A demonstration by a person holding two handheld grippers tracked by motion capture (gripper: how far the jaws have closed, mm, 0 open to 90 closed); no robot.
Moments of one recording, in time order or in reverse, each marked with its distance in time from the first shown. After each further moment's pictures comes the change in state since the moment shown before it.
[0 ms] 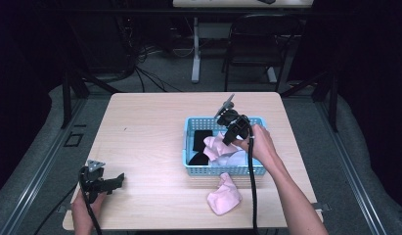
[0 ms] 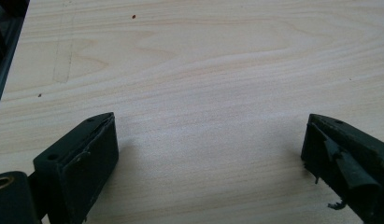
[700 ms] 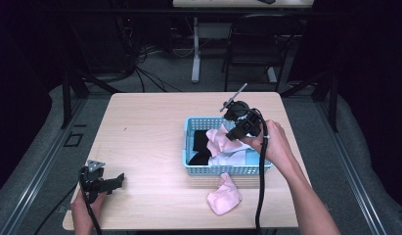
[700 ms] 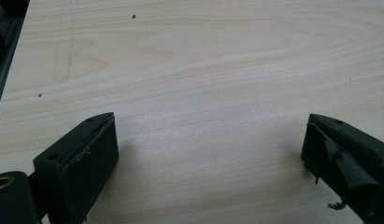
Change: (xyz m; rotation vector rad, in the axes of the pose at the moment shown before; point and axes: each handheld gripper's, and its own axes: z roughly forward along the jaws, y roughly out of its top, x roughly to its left) left arm 0.000 0.000 0.000 0.000 0.000 0.000; right arm 0.028 -0.017 -0.079 -0.128 -0.015 -0.063
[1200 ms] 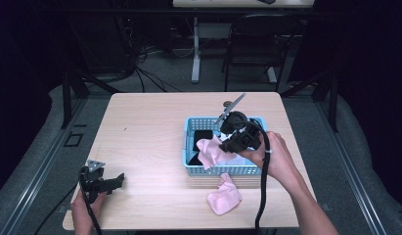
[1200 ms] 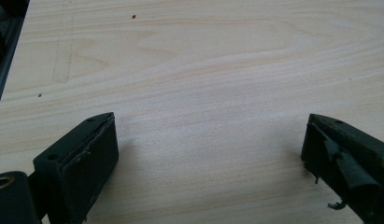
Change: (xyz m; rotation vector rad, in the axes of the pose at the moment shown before) left arm 0.000 0.000 0.000 0.004 0.001 0.003; right arm 0.046 -0.012 -0.023 -0.059 0.063 -0.095
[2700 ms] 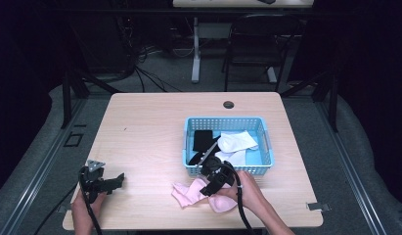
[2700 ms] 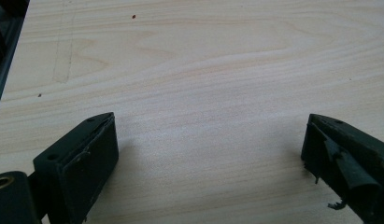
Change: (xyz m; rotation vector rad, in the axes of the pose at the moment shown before) left arm 0.000 0.000 0.000 -0.004 -0.001 -0.004; right arm 0.030 -0.045 0.141 0.115 0.163 -0.018
